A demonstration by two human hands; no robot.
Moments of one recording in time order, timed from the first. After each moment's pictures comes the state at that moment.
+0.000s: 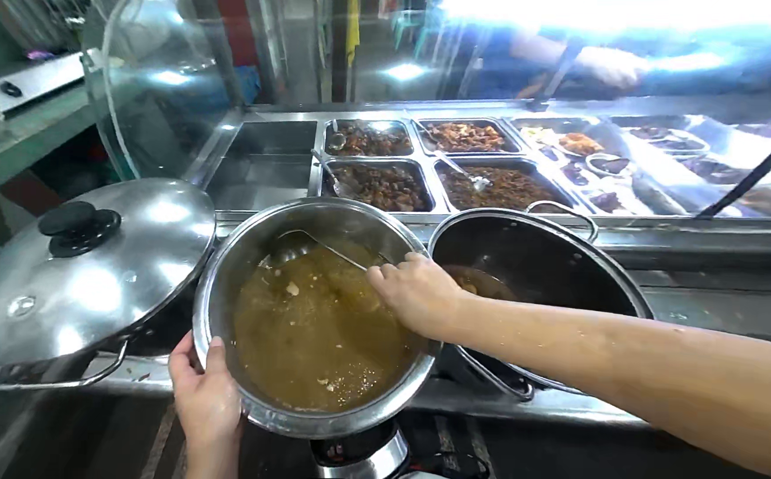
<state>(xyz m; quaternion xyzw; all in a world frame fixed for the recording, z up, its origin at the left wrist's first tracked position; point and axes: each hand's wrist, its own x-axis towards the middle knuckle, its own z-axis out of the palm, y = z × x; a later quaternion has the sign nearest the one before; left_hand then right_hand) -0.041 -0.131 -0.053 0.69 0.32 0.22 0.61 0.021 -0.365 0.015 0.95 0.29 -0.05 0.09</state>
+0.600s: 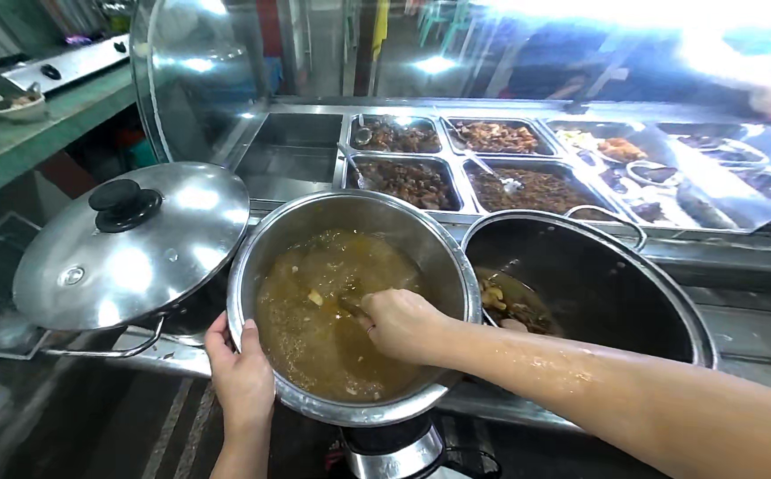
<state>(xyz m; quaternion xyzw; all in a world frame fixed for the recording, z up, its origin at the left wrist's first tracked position) -0.039 -0.130 -0.056 0.68 0.31 0.22 0.63 0.017 -0.302 0.016 0.93 0.15 -0.32 -0.08</state>
